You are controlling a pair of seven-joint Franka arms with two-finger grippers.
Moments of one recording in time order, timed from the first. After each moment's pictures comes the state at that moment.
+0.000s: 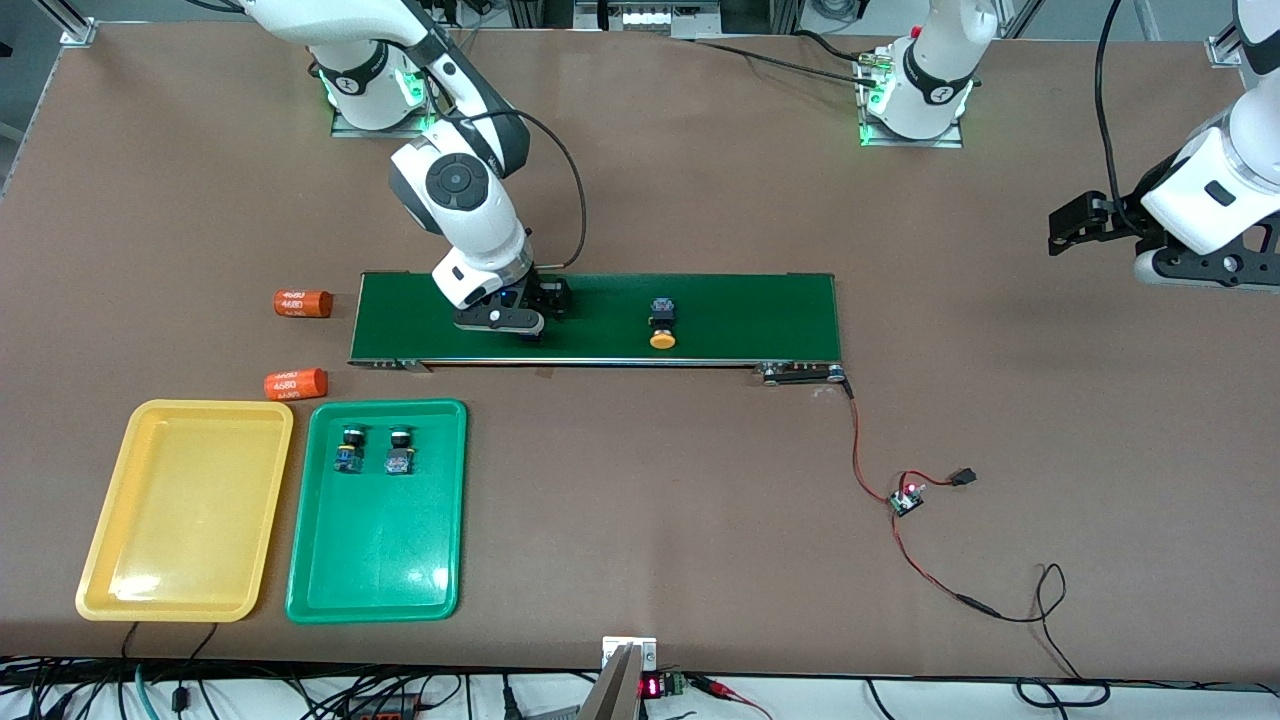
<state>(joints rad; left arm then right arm) -0.03 0.01 -0.02 -1.64 0.02 1.54 0.01 0.27 0.39 0.34 -2.11 -0.20 2.55 0.80</state>
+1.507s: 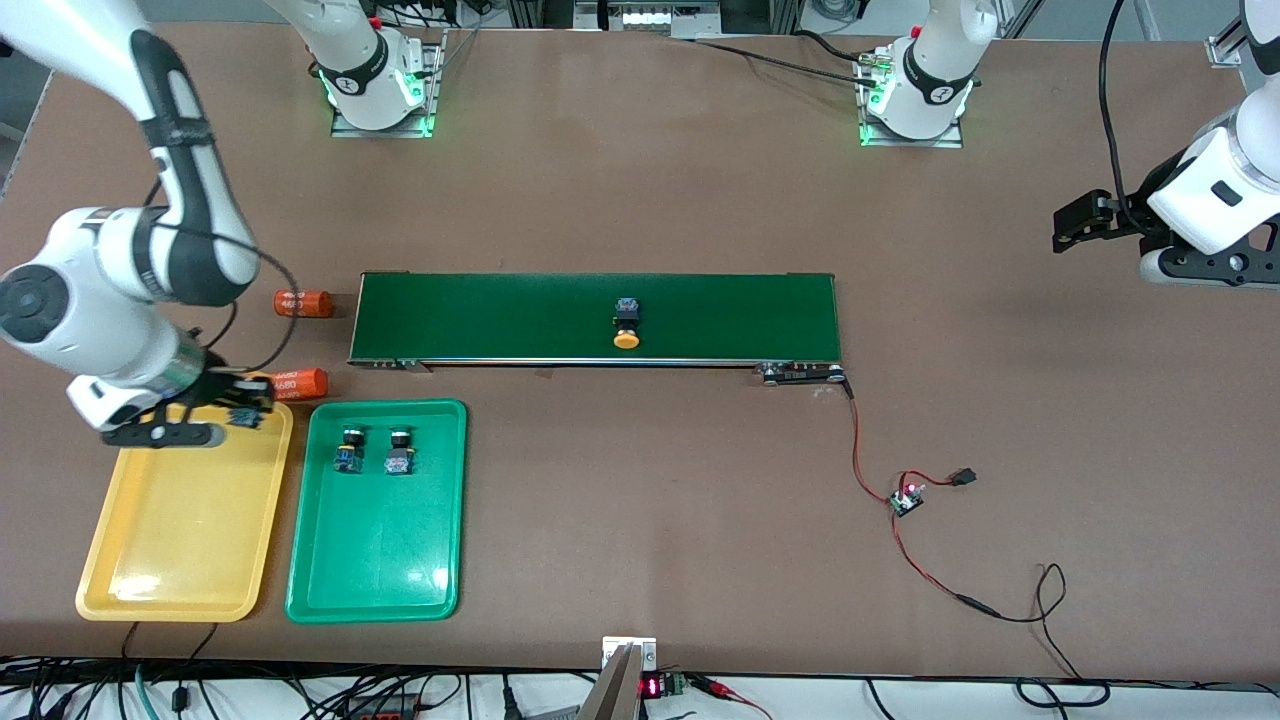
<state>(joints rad) -0.02 0.01 -0.02 -1.64 0.02 1.53 0.01 -0.04 0.44 -0.03 -1.76 -0.04 2.22 -0.08</state>
